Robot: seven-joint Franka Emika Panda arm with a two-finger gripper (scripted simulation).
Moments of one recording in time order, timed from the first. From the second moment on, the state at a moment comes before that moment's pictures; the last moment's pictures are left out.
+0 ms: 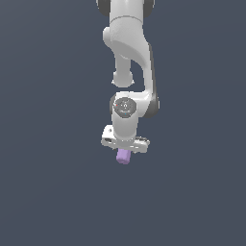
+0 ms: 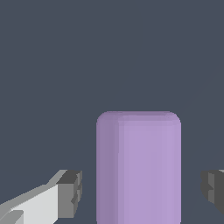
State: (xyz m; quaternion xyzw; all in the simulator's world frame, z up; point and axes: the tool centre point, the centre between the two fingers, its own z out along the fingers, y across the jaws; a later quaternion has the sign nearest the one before) arm 0.034 0.007 0.062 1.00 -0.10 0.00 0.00
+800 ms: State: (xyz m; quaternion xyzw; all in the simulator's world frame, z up) arm 0.035 0.007 0.040 1.00 -0.10 0.00 0.00
